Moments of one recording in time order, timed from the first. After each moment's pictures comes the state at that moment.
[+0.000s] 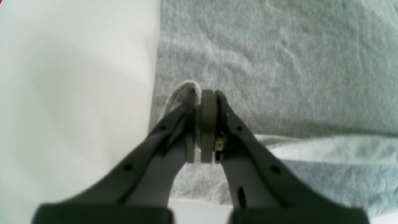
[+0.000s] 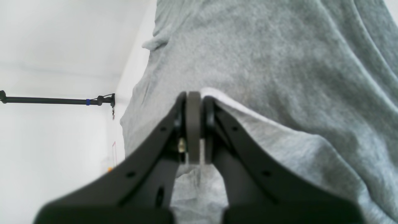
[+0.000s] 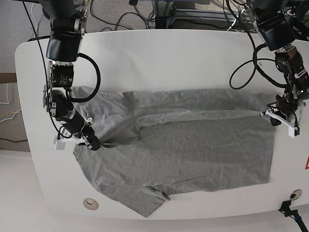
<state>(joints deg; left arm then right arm) -8.4 -17.5 -29.4 80.2 -18.7 -20.6 50.4 15.1 13.2 11.9 68.0 65.2 1.5 -40.4</state>
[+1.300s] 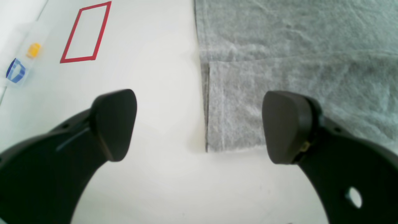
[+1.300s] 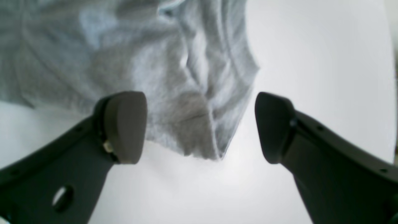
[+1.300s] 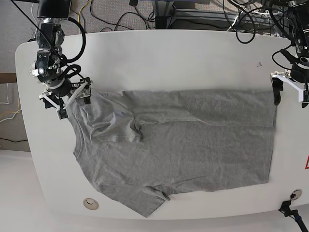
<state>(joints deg) 21.2 -26.4 -29.1 96.2 -18.7 -21.0 19.3 -7.4 18.8 11.9 96.9 14.8 20.1 -47.0</state>
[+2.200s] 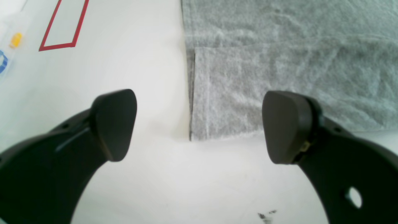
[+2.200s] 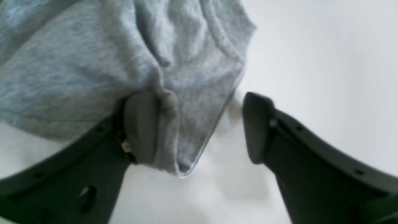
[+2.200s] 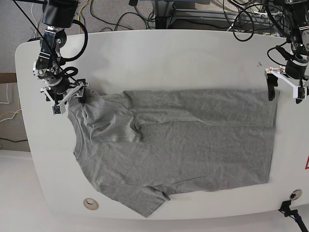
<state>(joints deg) 22.5 -25.2 -27.4 96.1 -18.7 -20.9 19.1 -3.1 15.0 19.7 78.5 12.7 25.7 -36.5</state>
